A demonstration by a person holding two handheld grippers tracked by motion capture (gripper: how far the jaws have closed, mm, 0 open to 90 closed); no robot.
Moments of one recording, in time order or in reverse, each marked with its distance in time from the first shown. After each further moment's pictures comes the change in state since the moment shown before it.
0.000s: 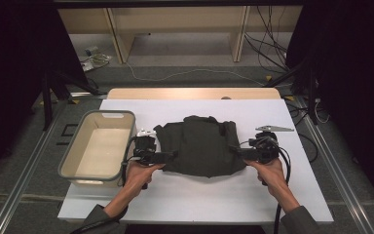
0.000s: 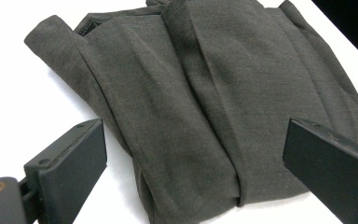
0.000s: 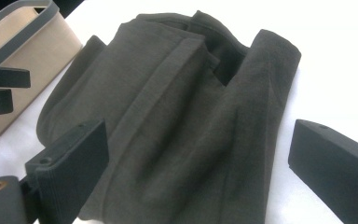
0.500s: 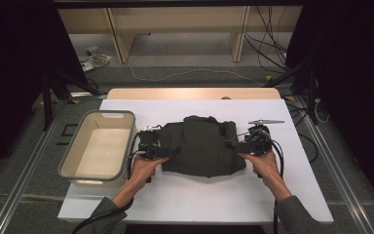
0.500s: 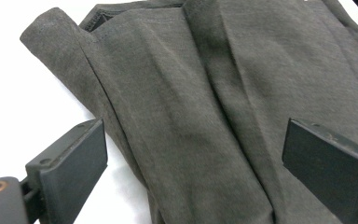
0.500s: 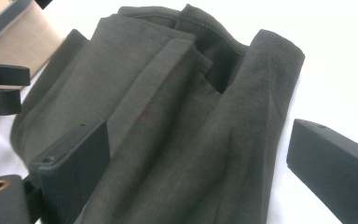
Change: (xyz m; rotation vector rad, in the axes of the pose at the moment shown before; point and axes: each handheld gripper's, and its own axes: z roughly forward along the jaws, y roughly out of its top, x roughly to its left) left arm 0.009 0.010 0.028 0.049 0.041 -0.028; right arm -0.005 0.015 0.027 0.060 -0.024 -0.002
